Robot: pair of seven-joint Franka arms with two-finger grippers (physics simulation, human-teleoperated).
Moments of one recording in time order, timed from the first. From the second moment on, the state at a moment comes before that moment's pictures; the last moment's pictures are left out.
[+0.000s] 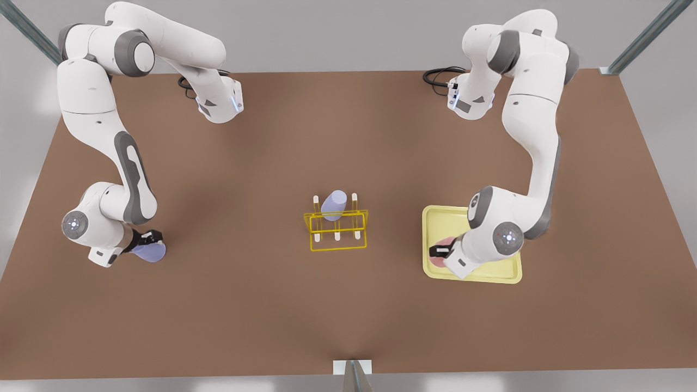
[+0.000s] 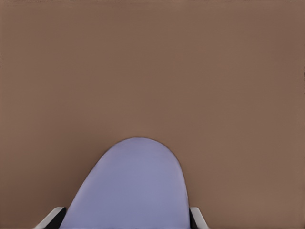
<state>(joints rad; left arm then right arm) -0.15 0.69 -0.20 -1.33 -0.06 1.95 -0.28 -0.29 0.58 0.04 -1.85 -0.05 2.35 -0.56</state>
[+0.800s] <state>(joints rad) -0.42 0.89 -0.23 -0.97 -0.17 1.87 -0.86 -0.16 0.60 0.57 -1.62 0.13 2.10 -0.36</state>
